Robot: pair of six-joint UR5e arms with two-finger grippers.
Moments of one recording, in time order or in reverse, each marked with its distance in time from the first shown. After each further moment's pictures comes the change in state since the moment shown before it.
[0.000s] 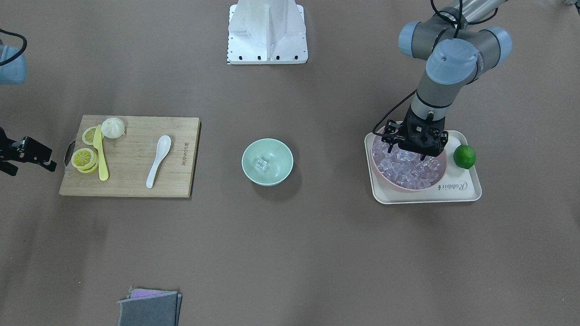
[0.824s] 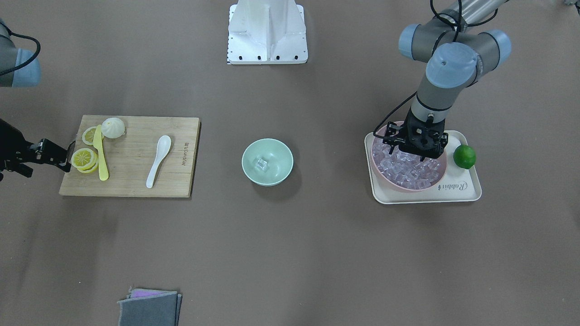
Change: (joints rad) left arm 0.001 0.001 0.010 0.001 -0.004 0.000; right arm -0.049 0.031 -0.013 -0.007 -0.017 0.001
